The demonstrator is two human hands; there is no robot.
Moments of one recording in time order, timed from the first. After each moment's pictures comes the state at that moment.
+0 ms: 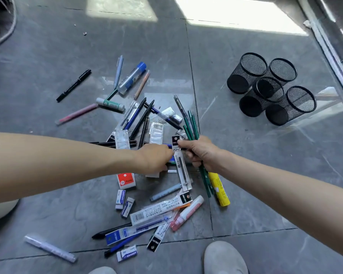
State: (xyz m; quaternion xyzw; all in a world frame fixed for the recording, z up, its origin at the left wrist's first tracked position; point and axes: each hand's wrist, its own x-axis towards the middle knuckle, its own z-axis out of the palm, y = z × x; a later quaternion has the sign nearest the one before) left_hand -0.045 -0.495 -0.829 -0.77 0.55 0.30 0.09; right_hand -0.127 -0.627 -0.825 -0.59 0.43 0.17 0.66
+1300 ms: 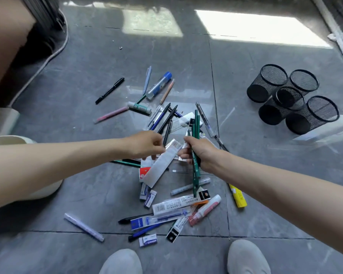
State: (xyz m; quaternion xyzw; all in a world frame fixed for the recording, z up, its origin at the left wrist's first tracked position) left_hand -0.014 -0.419 -0.769 -0.84 0.30 0.41 -0.19; right_hand -0.103 -0.571 -0.804 -0.53 0.44 0.15 0.71
